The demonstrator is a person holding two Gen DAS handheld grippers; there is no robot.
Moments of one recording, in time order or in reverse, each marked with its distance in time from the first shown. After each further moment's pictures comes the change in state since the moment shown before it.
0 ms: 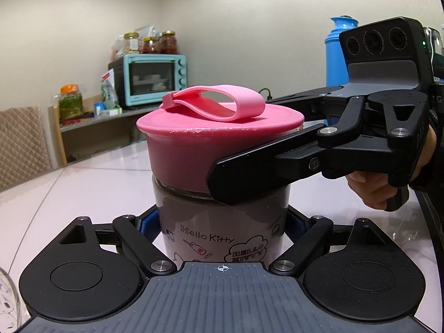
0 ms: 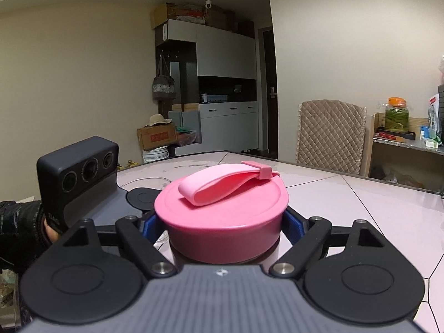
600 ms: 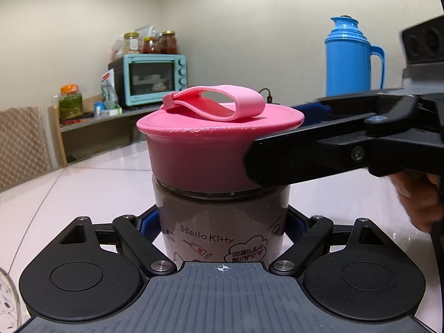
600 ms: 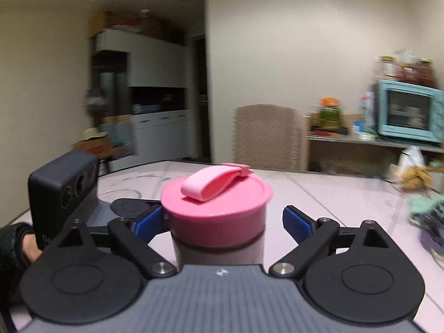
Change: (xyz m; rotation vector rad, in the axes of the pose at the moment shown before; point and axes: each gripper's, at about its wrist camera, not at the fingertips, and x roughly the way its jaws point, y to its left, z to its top) left arm 0.001 -0.003 0.000 0.002 0.001 0.001; right arm -0.025 0.058 -0.005 0.130 -0.057 -0.397
